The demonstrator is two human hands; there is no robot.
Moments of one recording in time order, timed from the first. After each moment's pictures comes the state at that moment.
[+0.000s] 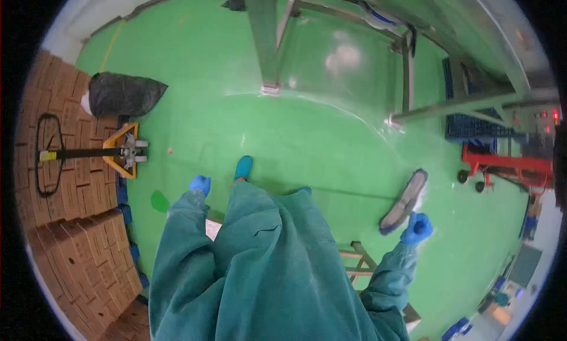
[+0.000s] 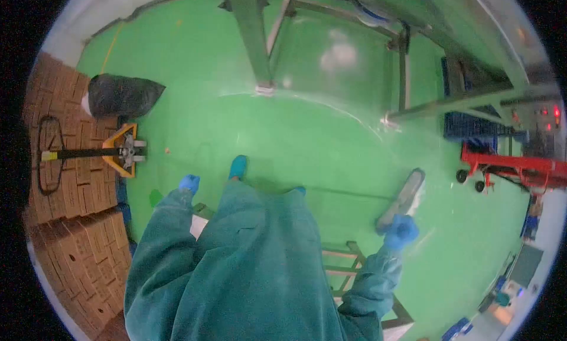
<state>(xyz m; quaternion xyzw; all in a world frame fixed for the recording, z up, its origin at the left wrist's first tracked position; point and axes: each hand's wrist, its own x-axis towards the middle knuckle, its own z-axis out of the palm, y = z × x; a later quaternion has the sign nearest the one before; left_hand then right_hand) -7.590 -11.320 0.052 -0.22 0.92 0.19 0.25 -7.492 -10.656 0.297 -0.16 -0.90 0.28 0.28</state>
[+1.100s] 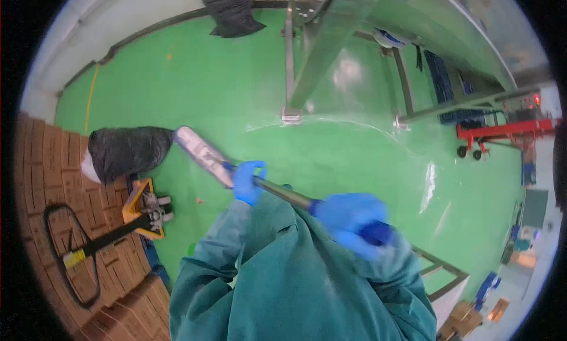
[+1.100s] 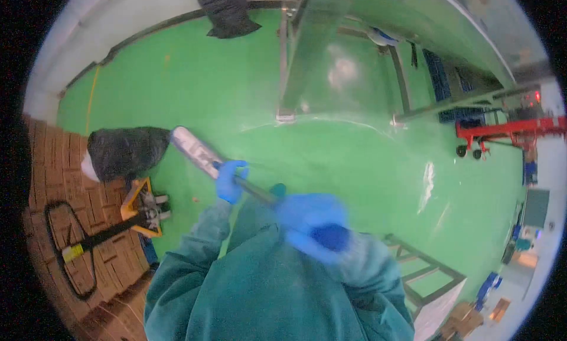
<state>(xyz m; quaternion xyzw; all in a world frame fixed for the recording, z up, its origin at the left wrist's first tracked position) -7.838 -11.424 0.177 0.15 0.88 0.45 -0.07 -7.768 -11.218 0.464 0.12 -0.60 0.79 0.07</state>
